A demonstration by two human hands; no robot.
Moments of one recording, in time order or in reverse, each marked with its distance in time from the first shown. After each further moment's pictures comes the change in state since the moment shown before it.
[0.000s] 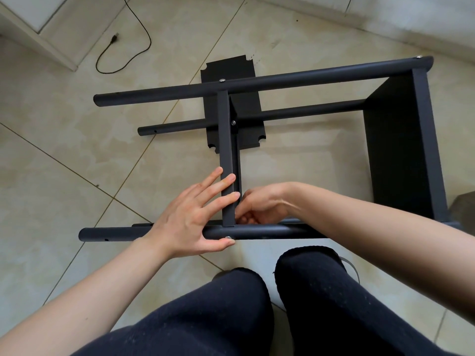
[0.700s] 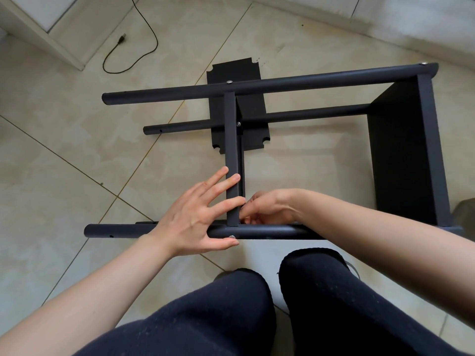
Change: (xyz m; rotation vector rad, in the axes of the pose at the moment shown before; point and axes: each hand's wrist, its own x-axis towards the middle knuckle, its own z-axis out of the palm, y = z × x) left_hand 0.000 -0.002 -0.001 0.036 -0.024 0.011; right_hand 0.002 0.011 -0.003 -0.051 0.052 -0.023
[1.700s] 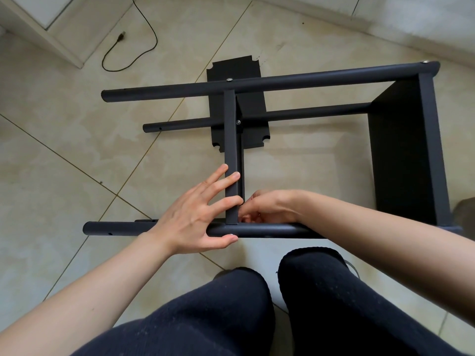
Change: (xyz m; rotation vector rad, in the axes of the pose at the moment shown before) left_hand 0.002 0.000 0.000 -0.049 -0.012 -0.009; right_hand 0.000 0.003 -0.001 0.046 0.018 -0.046
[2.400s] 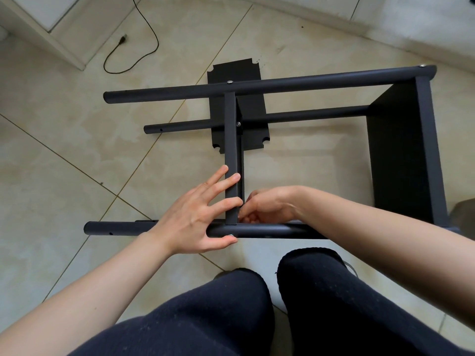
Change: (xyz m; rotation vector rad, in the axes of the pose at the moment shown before) left_hand -0.002 -0.002 0.001 0.020 0.008 0.028; right_hand -0.006 -0.010 0.002 -0.029 -0.025 0.012
